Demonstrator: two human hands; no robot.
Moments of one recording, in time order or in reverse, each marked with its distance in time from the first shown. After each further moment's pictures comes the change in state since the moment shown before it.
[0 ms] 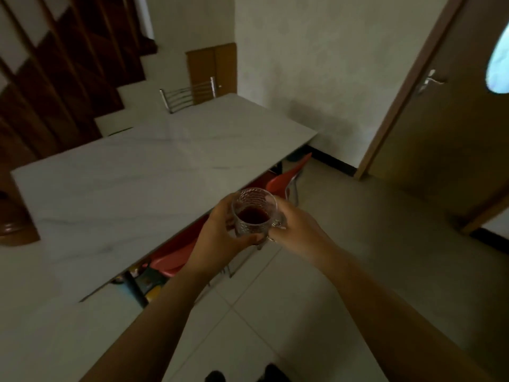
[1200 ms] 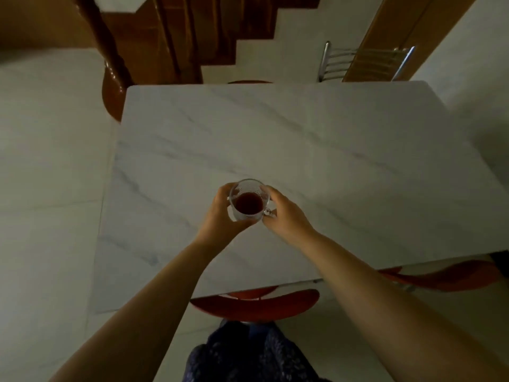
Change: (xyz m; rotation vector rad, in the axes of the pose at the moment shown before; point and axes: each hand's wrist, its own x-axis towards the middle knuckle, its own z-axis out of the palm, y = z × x) left_hand 0.237 -0.230 -0.193 0.108 0.632 -0.399; right_hand 0.439 -0.026 0.212 -0.131 -0.594 -0.225
